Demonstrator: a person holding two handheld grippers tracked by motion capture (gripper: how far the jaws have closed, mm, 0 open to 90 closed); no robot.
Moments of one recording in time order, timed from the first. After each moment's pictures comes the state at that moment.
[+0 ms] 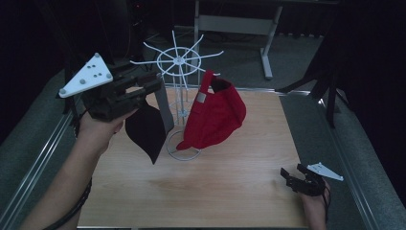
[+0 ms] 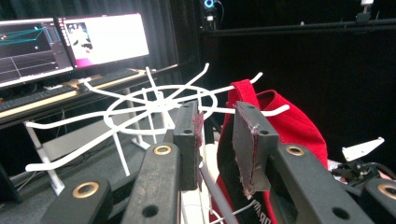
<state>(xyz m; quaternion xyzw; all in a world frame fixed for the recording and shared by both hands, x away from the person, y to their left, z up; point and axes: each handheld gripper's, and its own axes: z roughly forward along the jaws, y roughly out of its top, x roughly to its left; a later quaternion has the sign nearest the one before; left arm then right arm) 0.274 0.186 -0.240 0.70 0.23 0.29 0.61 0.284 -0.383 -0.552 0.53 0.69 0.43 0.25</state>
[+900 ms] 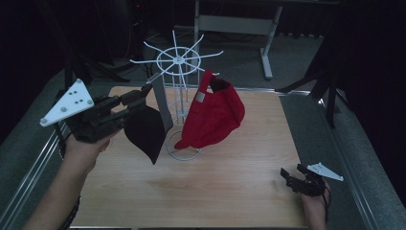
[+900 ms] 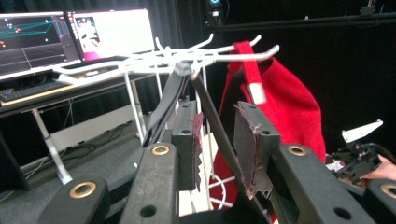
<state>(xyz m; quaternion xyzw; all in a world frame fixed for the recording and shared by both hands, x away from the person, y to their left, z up) 0.251 0.215 -0.280 0.70 0.24 0.29 0.61 0.284 -0.383 -0.552 0.53 0.69 0.43 0.24</state>
